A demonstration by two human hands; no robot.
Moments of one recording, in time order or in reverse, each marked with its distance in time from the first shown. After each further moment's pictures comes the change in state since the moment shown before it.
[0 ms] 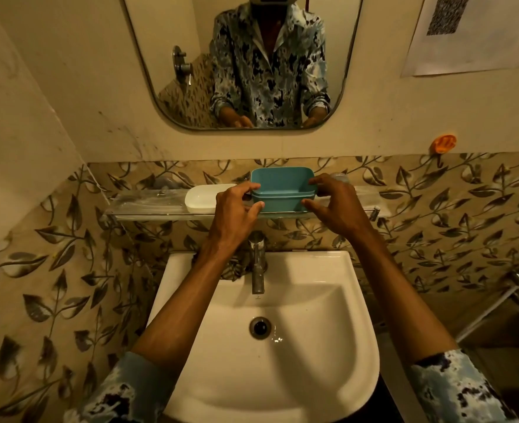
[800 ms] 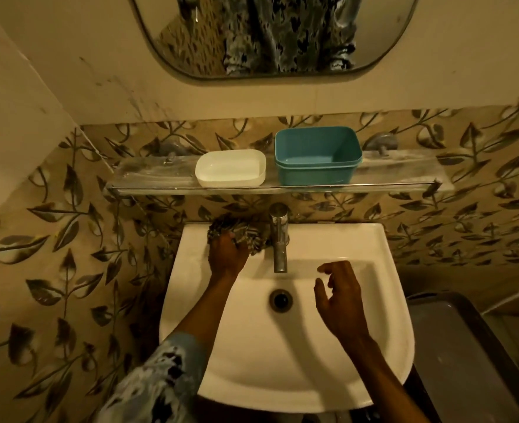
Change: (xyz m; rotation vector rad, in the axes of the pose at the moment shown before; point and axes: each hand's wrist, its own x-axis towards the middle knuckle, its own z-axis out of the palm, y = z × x) left_hand -0.081 -0.178 0.061 0.210 -0.061 -0.600; right_hand -0.159 0.051 0.131 0.056 0.077 0.139
